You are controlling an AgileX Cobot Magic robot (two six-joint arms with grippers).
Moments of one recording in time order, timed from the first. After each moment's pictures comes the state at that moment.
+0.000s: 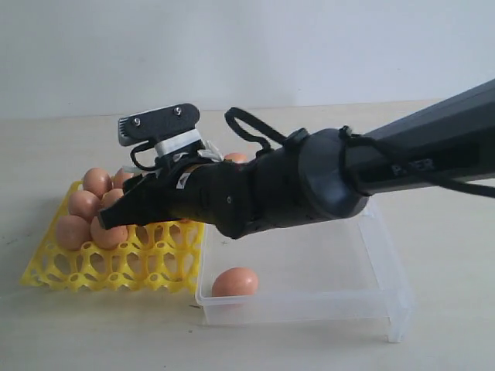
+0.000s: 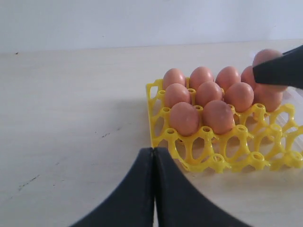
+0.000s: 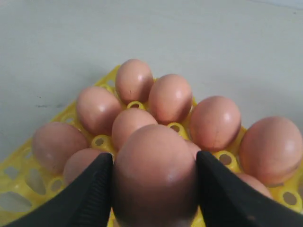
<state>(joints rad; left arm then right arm) -0.05 0.01 0.00 -0.19 0.37 0.14 0.88 2.05 -1.22 0.47 -0.21 -0.23</state>
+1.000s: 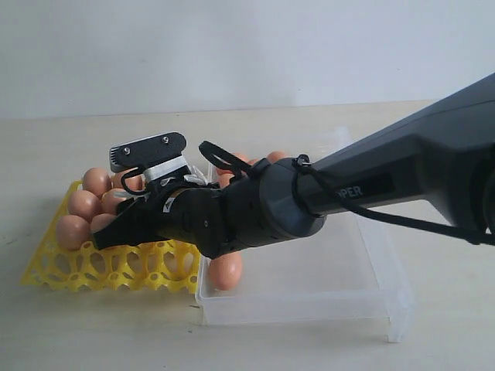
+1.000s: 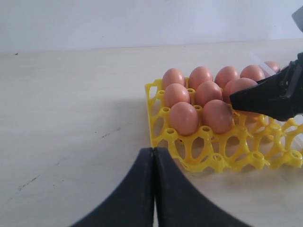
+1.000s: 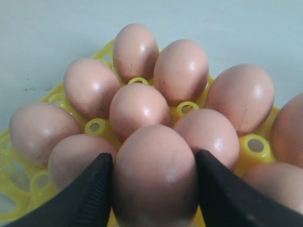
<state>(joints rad) -0.05 0.01 0.00 -0.19 0.37 0.14 0.90 2.18 -1.29 0.47 -0.22 -0.21</state>
